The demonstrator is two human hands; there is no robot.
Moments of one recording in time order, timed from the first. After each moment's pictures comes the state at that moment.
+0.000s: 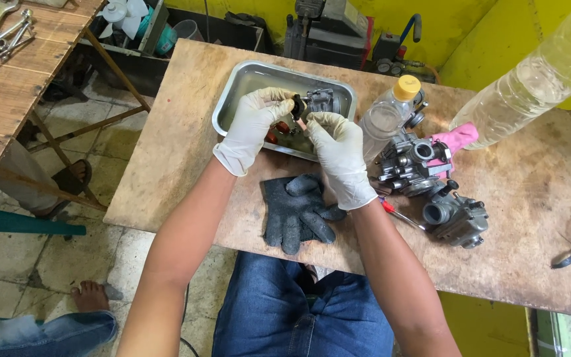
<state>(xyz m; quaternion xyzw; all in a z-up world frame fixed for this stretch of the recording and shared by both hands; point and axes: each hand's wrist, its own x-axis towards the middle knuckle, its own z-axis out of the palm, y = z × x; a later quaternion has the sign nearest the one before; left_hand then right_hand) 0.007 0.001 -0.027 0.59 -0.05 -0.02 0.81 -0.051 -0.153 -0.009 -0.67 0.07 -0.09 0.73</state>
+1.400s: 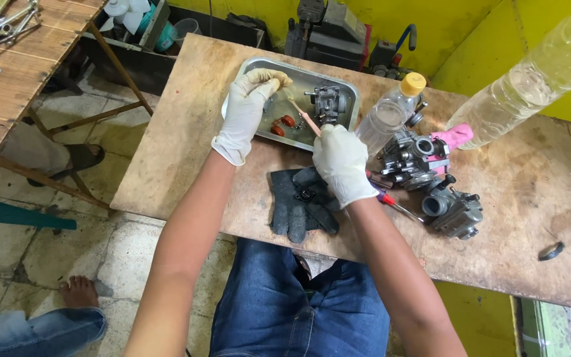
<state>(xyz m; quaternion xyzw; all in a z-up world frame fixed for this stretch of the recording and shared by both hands) -0.019 0.031 0.006 0.54 -0.14 0.10 0.83 -0.067 -0.161 -0.005 -1.00 -0.04 -0.01 0.08</state>
